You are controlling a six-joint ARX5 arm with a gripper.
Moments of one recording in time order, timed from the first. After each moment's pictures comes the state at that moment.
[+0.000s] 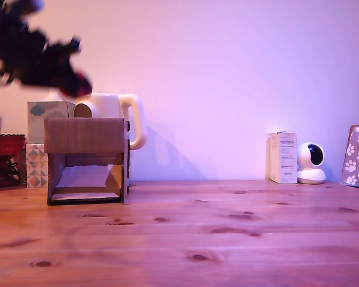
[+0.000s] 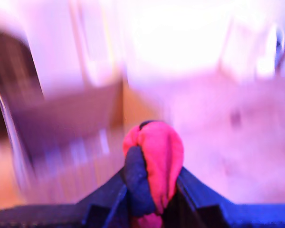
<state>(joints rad) -0.18 1.45 0.97 0.23 0.27 -0.02</state>
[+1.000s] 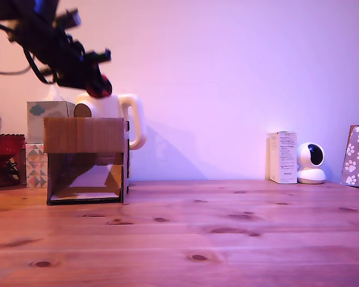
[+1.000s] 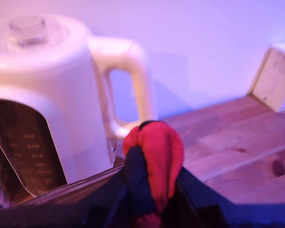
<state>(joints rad) -0.16 1.91 1.55 -0.01 0.24 -0.02</state>
